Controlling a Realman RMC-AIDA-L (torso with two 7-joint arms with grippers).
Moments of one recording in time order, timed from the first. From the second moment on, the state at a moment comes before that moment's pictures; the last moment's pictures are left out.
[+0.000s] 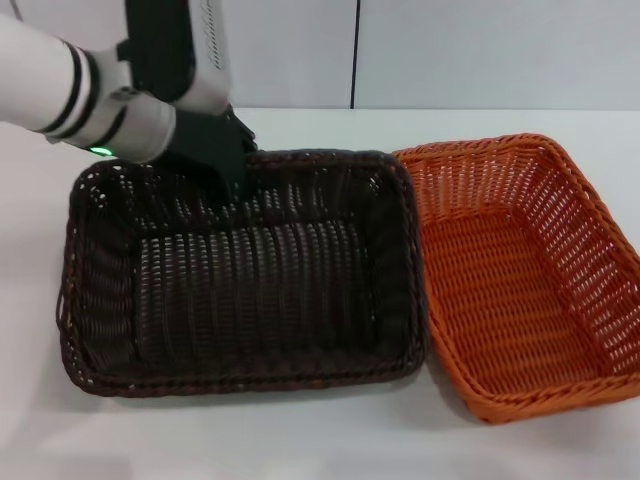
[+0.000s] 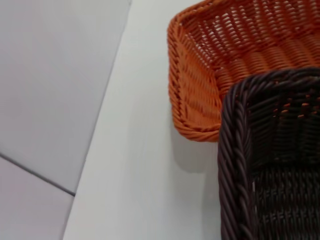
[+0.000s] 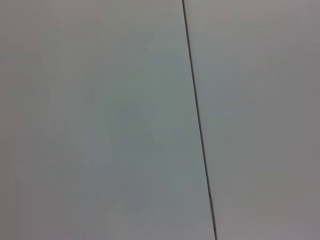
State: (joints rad) left arm -0.76 -2.06 -1.97 -1.12 2.46 -1.25 1.55; right arm 0.13 2.08 -2.29 -0.60 -2.04 1.24 2.95
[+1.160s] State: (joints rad) left arm -0.17 -2.06 -1.21 -1.37 2.36 0.73 1.06; right arm 0.19 2.07 -2.24 -0.64 -2.04 1.26 2.95
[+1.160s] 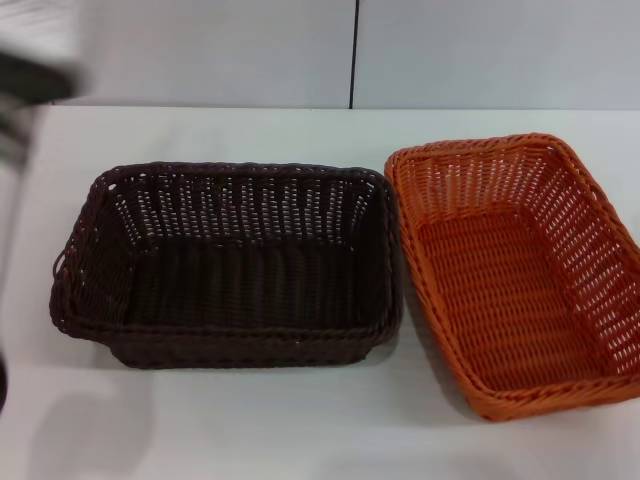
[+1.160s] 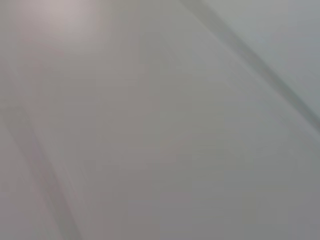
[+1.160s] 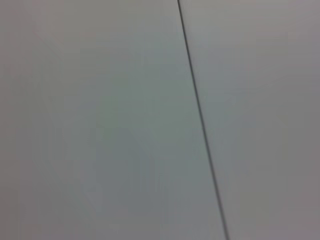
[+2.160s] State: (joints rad) left arm -0.03 -2.07 -1.13 -0.44 2.26 1.48 0.24; right arm 0.36 2.04 -1.45 -1.93 -2.38 -1.30 2.71
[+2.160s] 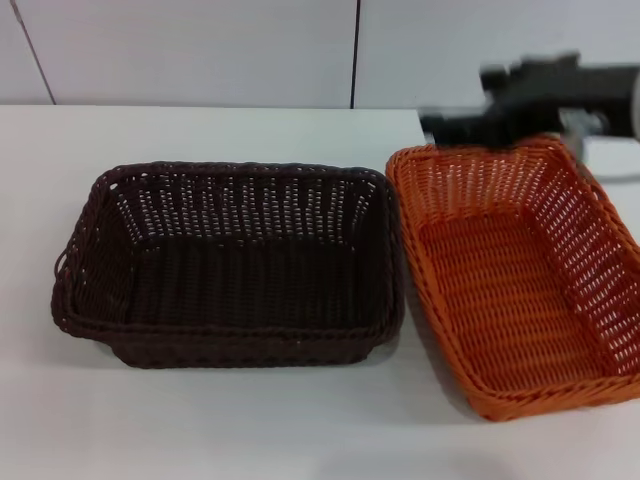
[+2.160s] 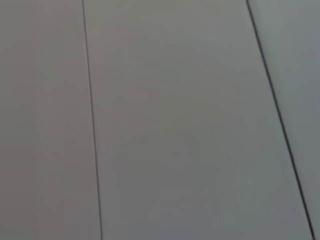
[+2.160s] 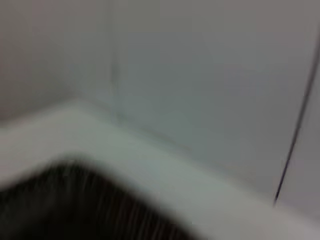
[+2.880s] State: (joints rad) left arm -0.08 -2.07 -1.13 -0.44 2.16 1.31 0.25; right arm 0.55 2.03 -1.12 -1.80 -2.28 -2.14 2.43
